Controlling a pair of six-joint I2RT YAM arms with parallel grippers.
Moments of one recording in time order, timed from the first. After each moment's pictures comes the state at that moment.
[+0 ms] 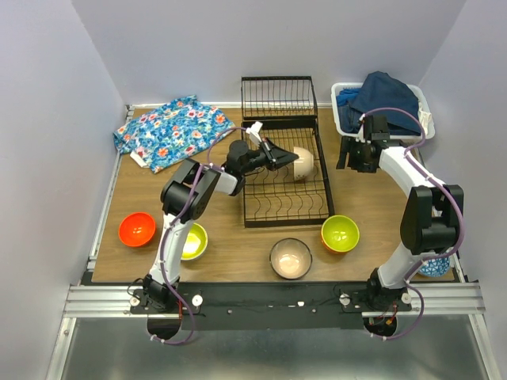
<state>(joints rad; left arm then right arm) -0.51 2.30 1.27 1.11 0.63 -1.39 0.05 1.71 1.25 -0.51 -0.04 0.18</state>
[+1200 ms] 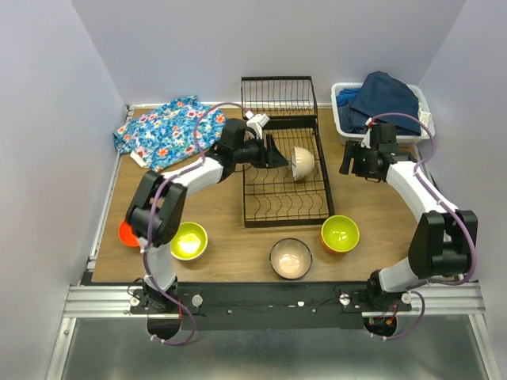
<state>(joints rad) -0.49 1.92 1.28 0.25 0.63 -0.58 0.05 1.51 1.11 -0.47 -0.05 0.18</state>
